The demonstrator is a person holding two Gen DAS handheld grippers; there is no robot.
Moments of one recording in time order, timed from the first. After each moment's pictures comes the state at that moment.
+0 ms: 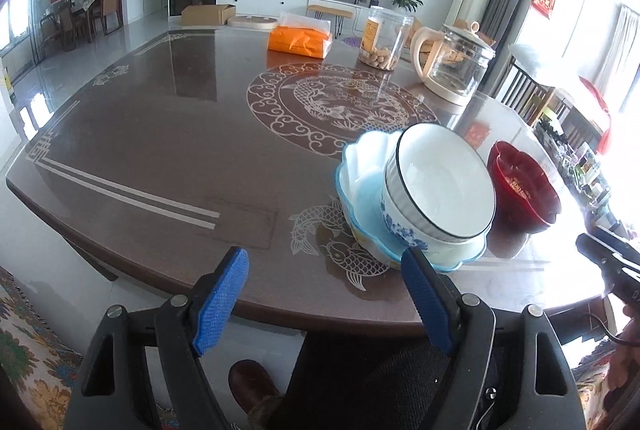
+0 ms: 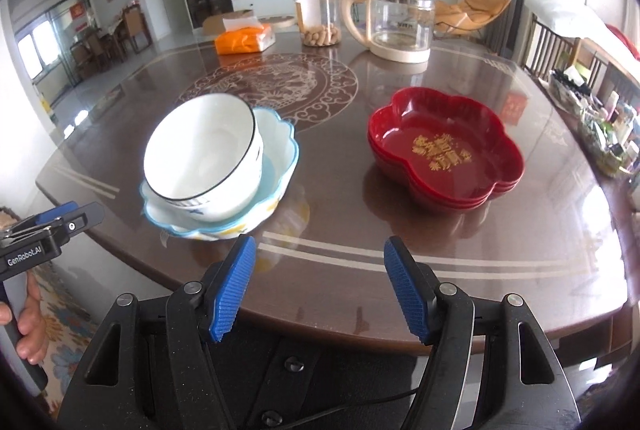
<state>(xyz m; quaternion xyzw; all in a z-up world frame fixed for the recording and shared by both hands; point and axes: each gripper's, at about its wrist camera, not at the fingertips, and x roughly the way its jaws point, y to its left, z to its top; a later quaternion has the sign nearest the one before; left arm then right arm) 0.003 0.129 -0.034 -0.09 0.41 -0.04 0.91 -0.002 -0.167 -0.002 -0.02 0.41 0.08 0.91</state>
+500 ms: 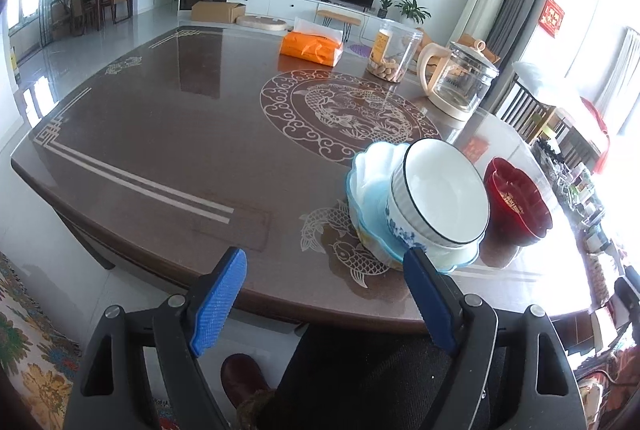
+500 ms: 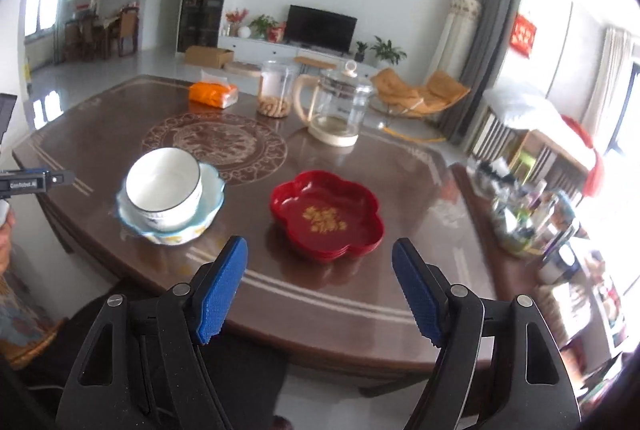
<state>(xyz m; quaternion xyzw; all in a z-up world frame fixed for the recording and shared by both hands) -0.014 0.144 -0.031 -0.12 0.41 -0.03 0.90 -0.075 -0.213 0.042 -0.08 0.33 0.03 0.94</state>
